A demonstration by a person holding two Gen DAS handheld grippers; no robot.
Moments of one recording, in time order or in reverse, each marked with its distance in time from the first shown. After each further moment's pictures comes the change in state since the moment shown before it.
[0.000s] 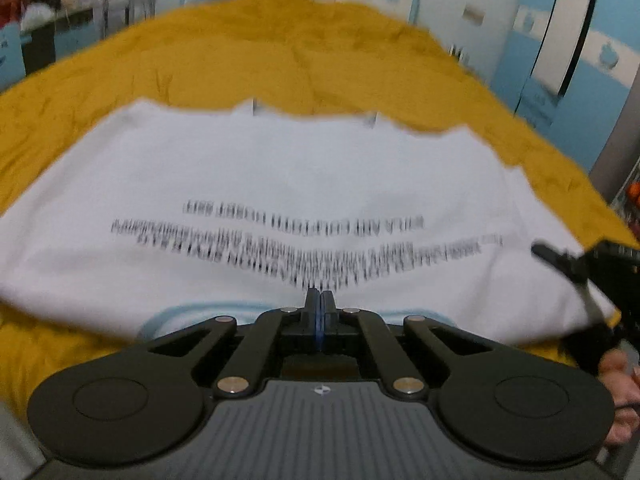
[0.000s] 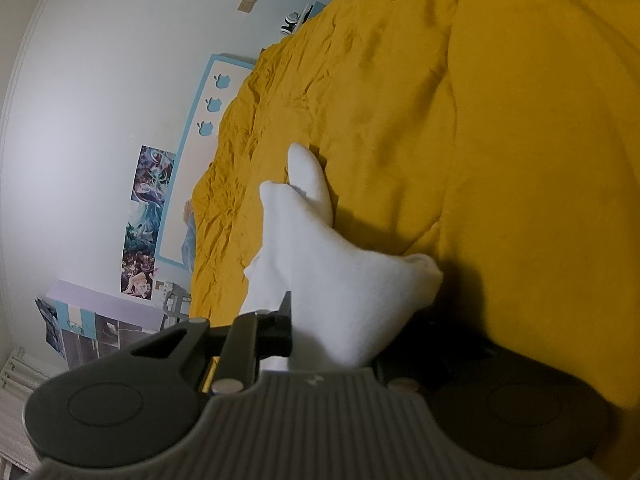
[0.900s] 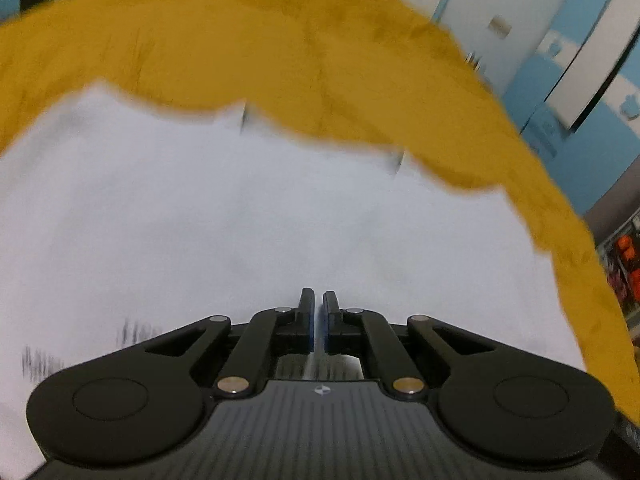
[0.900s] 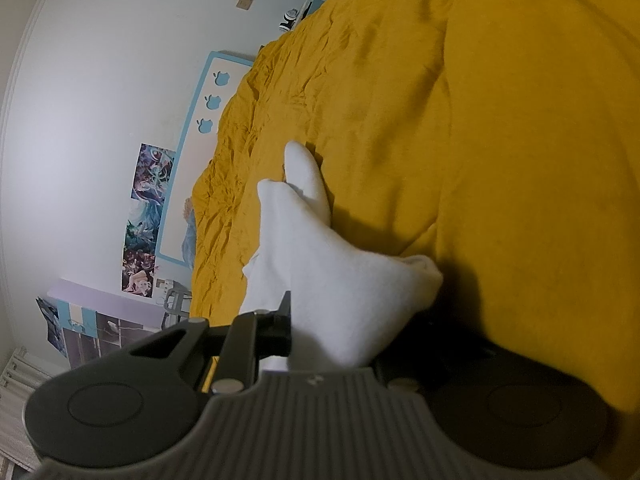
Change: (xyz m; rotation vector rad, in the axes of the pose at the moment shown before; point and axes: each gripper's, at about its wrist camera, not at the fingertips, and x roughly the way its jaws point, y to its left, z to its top) left arm 0.077 0.025 0.076 -0.171 0.102 -0.104; right arm 0.004 -0.004 0.004 0.000 0.011 0.003
